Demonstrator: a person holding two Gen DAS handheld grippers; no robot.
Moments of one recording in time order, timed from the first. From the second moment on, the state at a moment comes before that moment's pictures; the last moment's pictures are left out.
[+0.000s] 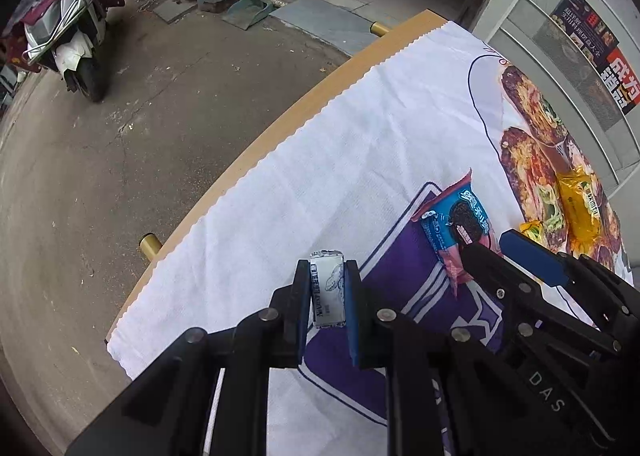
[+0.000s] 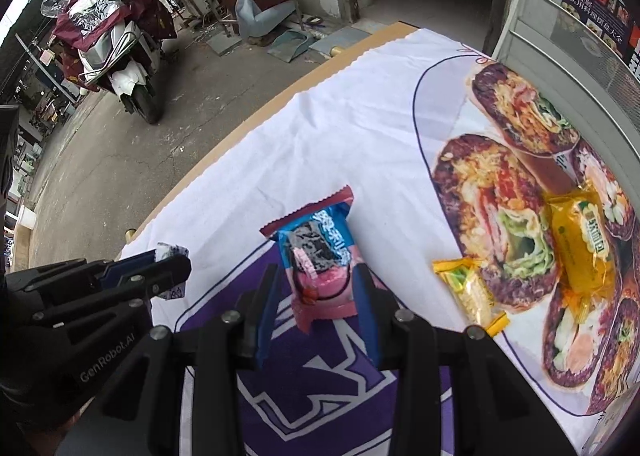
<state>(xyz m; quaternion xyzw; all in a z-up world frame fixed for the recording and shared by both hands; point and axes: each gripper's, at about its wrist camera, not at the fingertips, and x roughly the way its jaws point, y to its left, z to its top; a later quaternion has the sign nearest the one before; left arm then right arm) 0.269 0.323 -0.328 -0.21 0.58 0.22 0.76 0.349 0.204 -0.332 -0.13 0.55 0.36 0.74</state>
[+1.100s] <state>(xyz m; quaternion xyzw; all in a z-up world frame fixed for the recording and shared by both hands) 0.266 0.300 -0.314 -0.20 0.58 0.19 0.77 0.327 0.195 -0.322 -0.19 0.53 0.34 0.75</state>
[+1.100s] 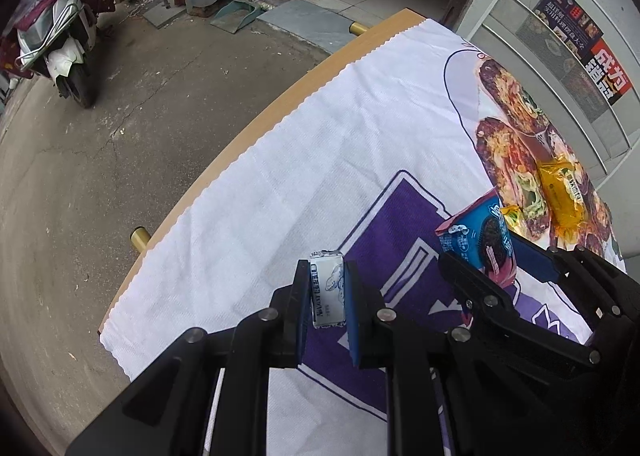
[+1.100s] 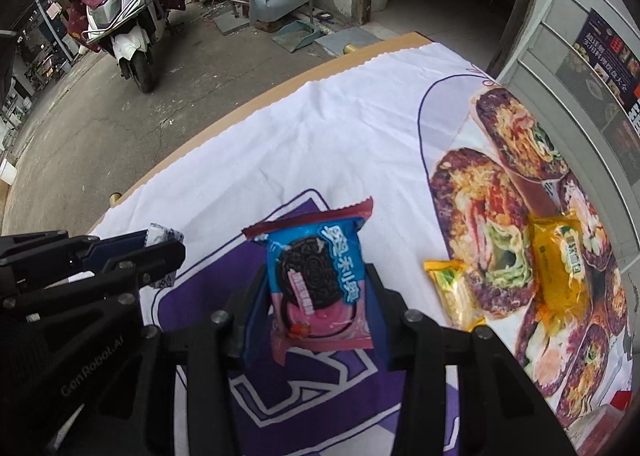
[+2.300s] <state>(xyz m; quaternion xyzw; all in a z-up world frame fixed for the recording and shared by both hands) 0.256 -0.232 -0.268 0.01 0.58 -0.15 0.80 0.221 -0.359 -0.250 0.02 0.57 -0.03 0.82</state>
